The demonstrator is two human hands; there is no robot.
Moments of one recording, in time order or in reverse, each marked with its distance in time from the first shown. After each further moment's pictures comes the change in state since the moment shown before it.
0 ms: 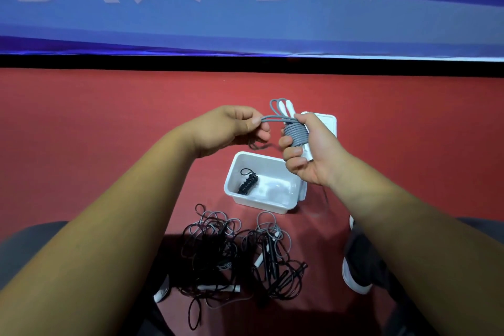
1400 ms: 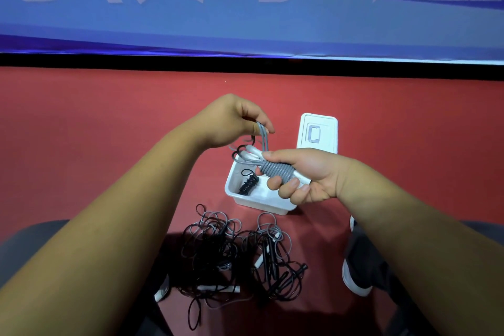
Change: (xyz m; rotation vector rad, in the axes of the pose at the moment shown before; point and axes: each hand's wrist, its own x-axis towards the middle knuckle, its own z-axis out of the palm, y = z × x) left_hand -0.001 0.024 -0.002 0.565 0.168 0.148; right_hand -0.013 0.011 -0.001 -0.506 -0.348 0.430
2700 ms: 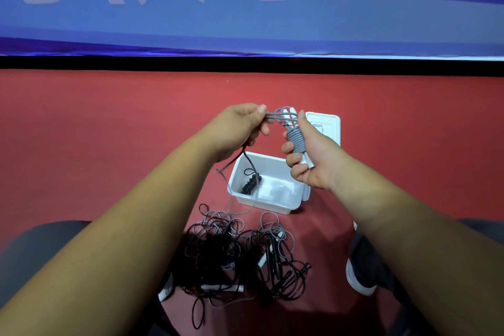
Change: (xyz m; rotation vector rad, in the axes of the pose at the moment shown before) left_hand 0.004 -0.010 0.035 -0.556 0.147 -0.214; right_hand 0.015 -0.007 -0.008 0.392 0.496 -0.377
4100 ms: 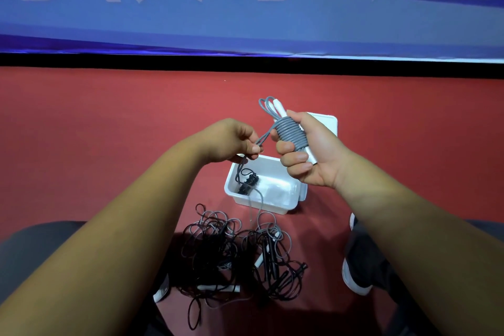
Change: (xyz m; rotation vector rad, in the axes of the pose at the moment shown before) left_hand -0.001 -0.020 -0.022 0.370 -0.205 -0.134; right_hand -0.020 -0.015 0.003 0.015 -0.356 0.095
